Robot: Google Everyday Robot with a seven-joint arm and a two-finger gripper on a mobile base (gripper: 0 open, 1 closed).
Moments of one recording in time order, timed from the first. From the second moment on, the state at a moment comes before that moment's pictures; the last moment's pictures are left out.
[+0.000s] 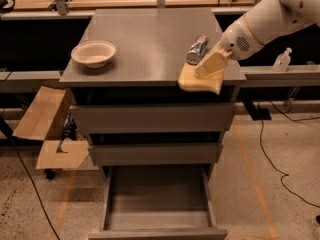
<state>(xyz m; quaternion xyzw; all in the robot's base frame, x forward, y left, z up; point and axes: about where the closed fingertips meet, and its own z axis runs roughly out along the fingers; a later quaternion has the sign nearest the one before) 0.623 -0.127 0.913 -0.50 0.80 0.19 0.28</state>
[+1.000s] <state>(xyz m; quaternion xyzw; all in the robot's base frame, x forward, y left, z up) 0.676 -0.086 0.957 -0.36 0.80 0.22 0.43</state>
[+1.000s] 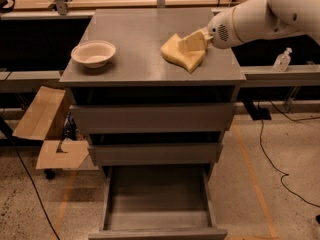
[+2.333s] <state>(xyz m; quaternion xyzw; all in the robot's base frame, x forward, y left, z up) 0.761 -0.047 0.953 -0.29 0.74 0.29 0.54</state>
